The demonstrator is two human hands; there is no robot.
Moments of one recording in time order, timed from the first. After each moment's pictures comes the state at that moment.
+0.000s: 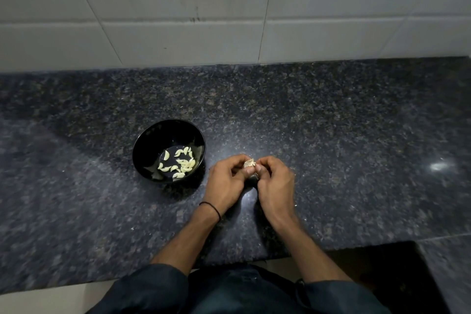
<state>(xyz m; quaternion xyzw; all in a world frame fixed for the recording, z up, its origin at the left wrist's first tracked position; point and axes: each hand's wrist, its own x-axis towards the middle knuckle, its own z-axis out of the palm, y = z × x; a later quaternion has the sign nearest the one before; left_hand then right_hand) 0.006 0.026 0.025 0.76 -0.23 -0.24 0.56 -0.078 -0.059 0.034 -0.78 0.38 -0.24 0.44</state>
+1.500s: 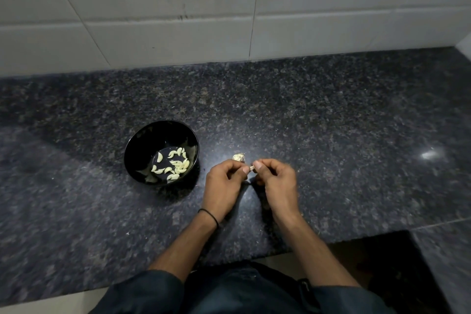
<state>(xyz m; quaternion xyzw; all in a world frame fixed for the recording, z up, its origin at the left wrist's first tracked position) -0.003 0.028 0.018 0.76 -0.18 -0.25 0.57 -0.091 -0.065 0.042 -0.62 0.42 -0.21 0.63</state>
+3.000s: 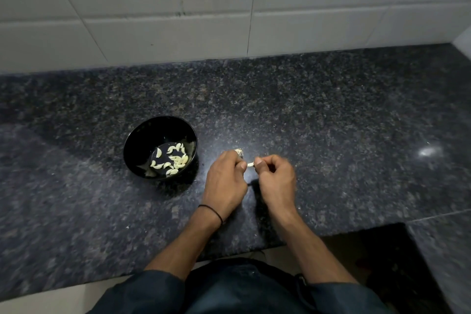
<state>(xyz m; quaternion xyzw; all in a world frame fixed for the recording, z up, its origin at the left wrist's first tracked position) -0.014 0.029 0.037 0.85 -0.29 -0.11 0.42 -0.091 -0.057 0.049 -0.69 0.48 -0.21 0.50</state>
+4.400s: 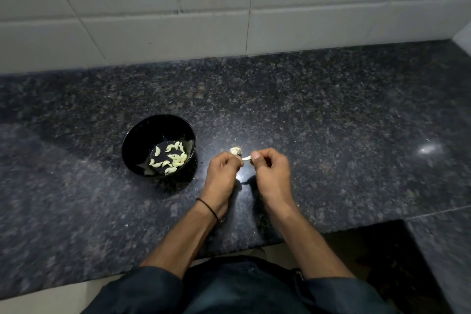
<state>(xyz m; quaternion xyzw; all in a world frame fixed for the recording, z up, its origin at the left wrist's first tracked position) -0.017 0.019 0.043 0.69 -0.05 -0.31 0.65 -0.084 -0.057 0.051 -0.66 0.46 -0.21 0.56</state>
